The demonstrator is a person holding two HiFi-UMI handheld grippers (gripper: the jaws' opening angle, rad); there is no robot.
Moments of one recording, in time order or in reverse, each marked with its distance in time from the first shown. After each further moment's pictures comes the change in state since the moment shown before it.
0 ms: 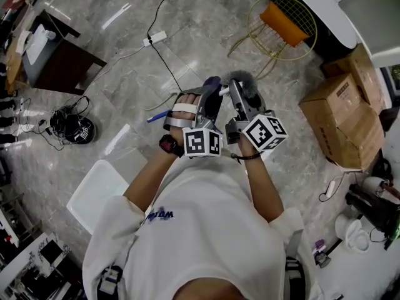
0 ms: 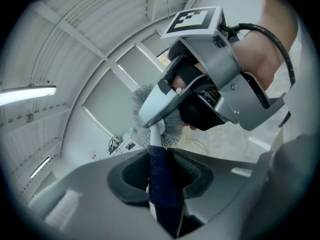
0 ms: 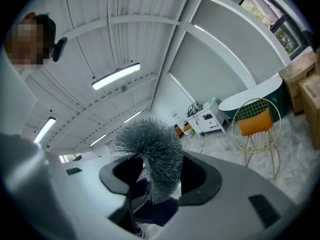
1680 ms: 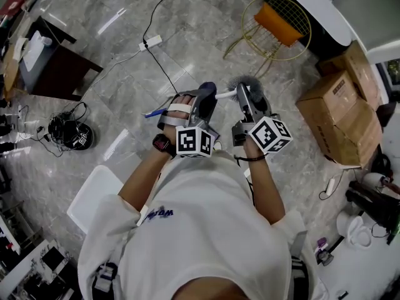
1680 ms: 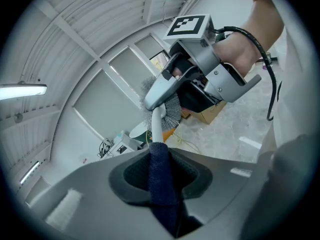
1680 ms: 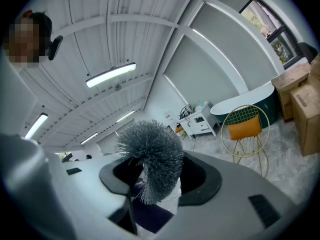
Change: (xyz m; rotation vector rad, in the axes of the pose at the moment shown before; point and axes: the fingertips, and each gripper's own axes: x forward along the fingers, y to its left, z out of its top) left arm 0.004 -0.015 -0.014 0.041 -0.048 -0.106; right arm -0.018 -0.030 0.009 -0.027 -0.002 -0.093
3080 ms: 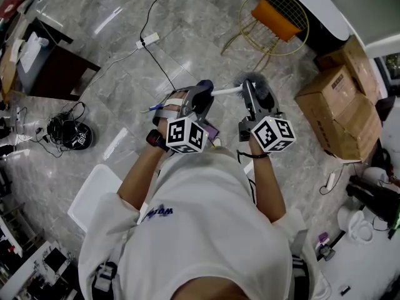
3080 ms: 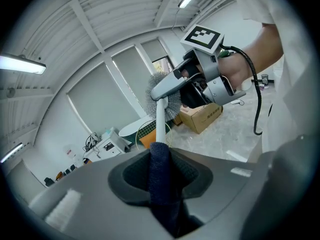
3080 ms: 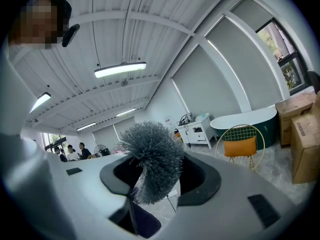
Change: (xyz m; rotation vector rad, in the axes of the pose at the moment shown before) left arm -0.006 -0.004 -0.007 -0.145 -0.053 -0.134; right arm -0.014 -0.004 0.018 -0.190 -0.038 -0.036
